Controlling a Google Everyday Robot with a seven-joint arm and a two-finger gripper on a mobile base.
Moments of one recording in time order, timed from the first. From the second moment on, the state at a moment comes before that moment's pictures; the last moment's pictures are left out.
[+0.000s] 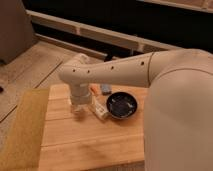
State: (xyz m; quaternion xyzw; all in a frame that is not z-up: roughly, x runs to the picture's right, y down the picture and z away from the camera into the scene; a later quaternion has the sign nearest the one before) arm -0.108 0.103 0.703 -0.26 0.23 0.64 0.68
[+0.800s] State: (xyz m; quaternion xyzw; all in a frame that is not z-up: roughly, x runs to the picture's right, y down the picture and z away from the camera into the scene) arm -0.108 0.098 0.704 -0.26 0.23 0.64 0.68
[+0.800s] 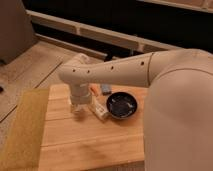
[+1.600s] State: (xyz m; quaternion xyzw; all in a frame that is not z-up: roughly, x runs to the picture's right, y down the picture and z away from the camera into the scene) arm -0.035 -0.065 0.745 -0.15 0.20 0.68 0.68
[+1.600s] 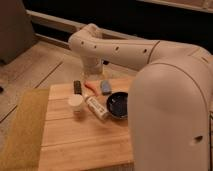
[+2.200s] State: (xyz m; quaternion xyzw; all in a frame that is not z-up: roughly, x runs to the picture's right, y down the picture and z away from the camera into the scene) arm -0.036 -0.135 0.750 -0.16 0.12 0.60 0.77
